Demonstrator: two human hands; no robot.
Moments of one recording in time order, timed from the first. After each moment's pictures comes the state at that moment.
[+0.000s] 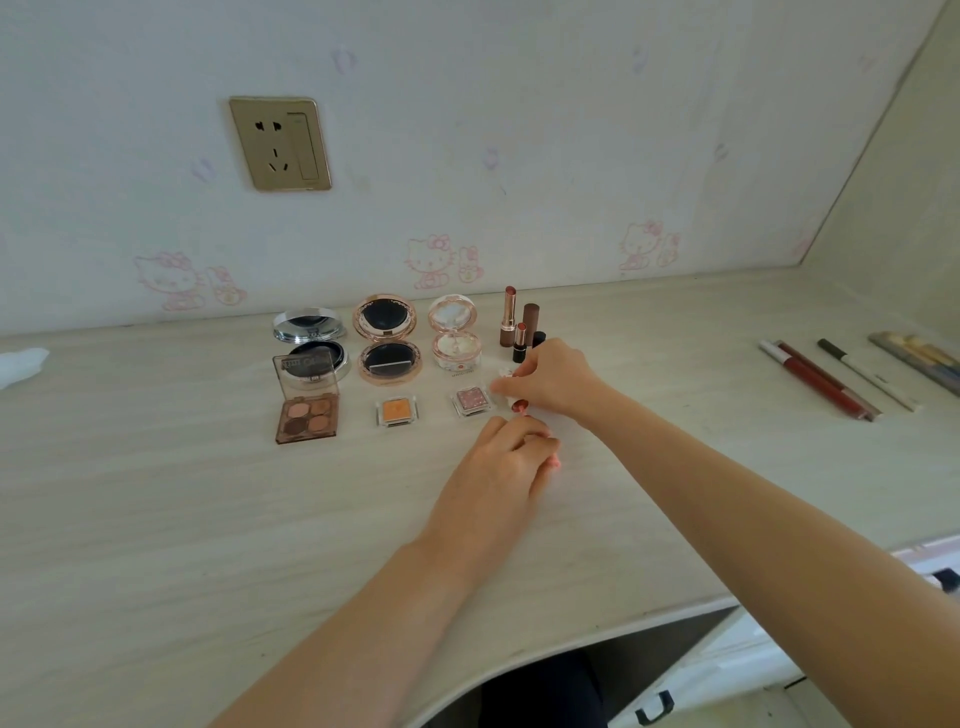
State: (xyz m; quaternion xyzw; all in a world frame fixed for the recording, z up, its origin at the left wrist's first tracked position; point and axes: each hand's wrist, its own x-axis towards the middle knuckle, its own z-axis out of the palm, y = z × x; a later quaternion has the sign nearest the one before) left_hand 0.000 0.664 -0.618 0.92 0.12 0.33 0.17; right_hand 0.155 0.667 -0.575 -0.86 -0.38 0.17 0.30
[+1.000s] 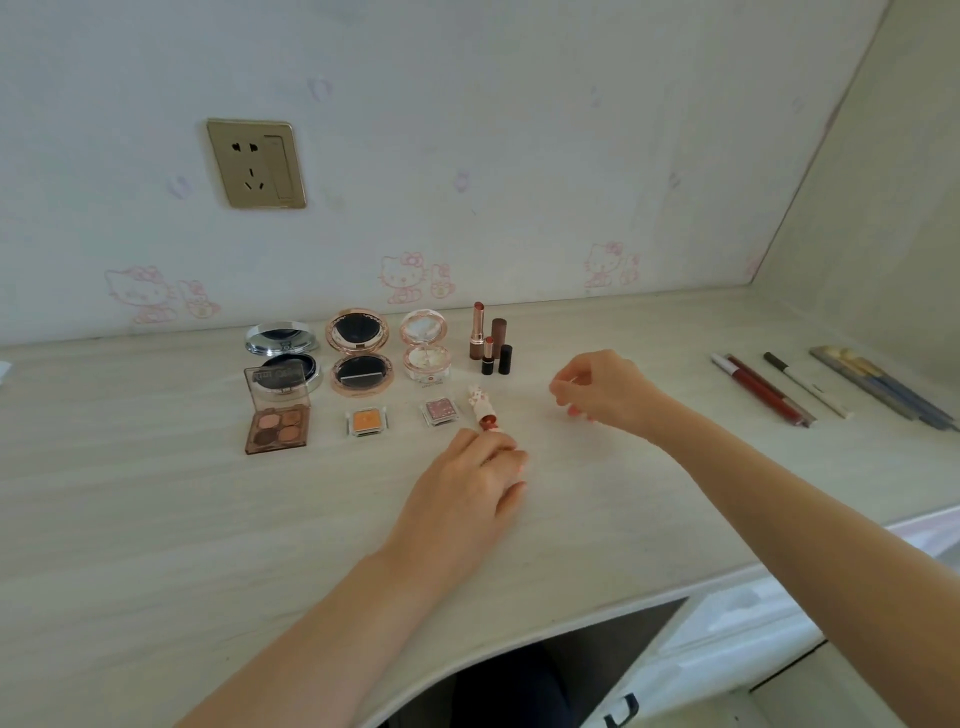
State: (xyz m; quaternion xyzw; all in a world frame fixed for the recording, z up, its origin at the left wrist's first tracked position) left_hand -0.011 0.654 -0.606 0.94 0.10 0.30 0.13; right_hand 0.191 0.585 -0.550 -0.86 -0.39 0.15 0.31
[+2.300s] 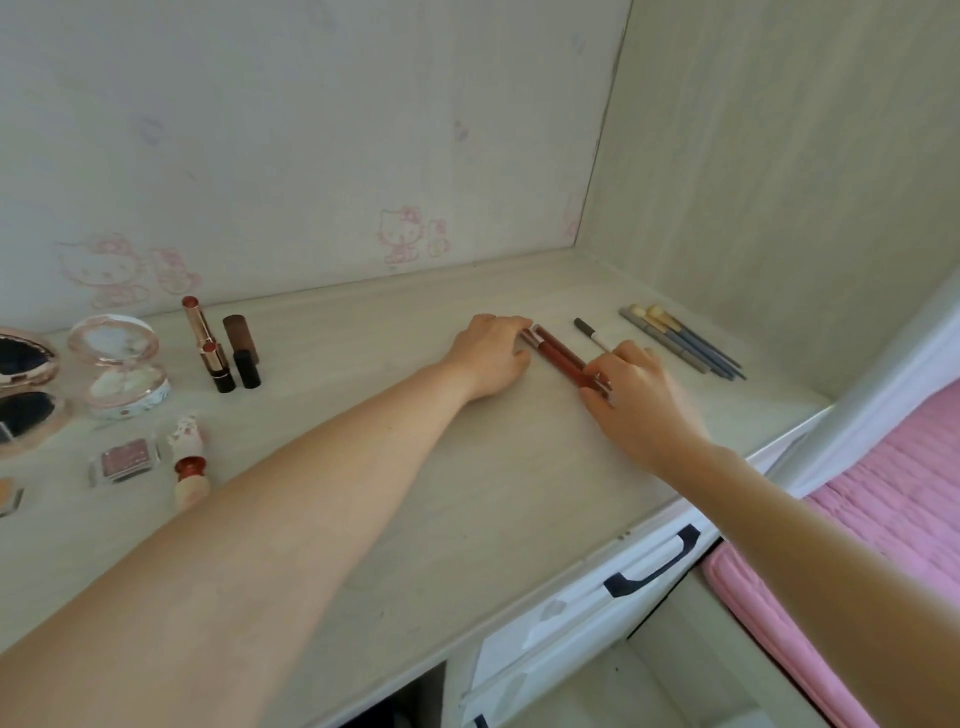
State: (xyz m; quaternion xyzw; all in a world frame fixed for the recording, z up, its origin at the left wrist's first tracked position) left_hand 0.321 0.601 -0.600 0.96 0.08 0.09 0.23; right_hand 0.337 0.401 -0.592 -0.92 -0.34 -0.13 0.15
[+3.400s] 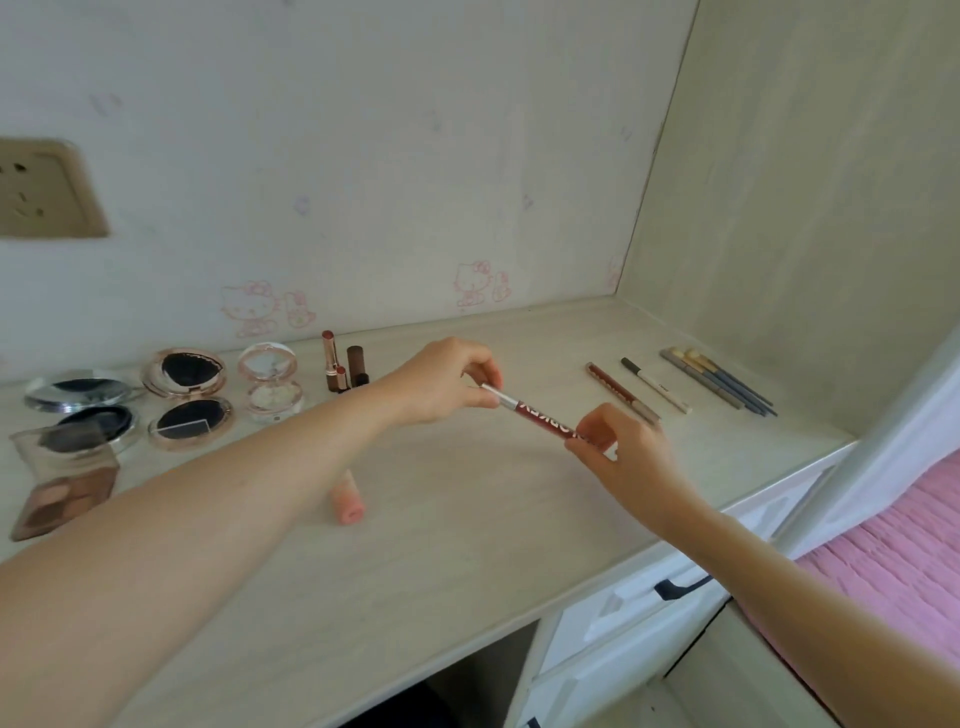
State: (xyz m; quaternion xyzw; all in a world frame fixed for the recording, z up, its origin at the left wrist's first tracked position) left_hand 0.164 0.666 -0.532 0.94 0.02 0.11 0.33; right_hand 0.246 0.431 -0.584 -0.87 -0.36 -0.05 0.33
